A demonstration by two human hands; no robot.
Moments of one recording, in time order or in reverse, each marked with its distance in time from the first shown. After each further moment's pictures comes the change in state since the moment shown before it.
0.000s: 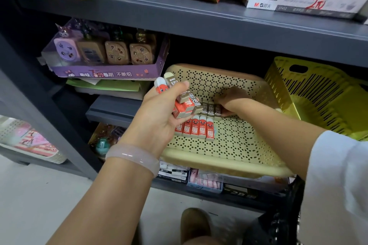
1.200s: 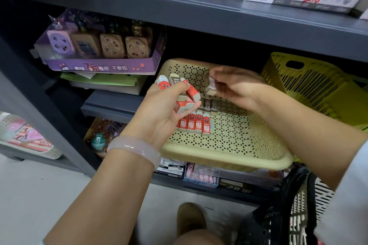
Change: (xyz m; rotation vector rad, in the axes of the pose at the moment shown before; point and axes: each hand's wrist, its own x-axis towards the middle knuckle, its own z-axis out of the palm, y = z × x) left_hand -0.002 -0.004 0.007 0.005 -0.003 -0.072; right_hand -0.037 -0.008 -0.031 0.970 -0.217 -0.200
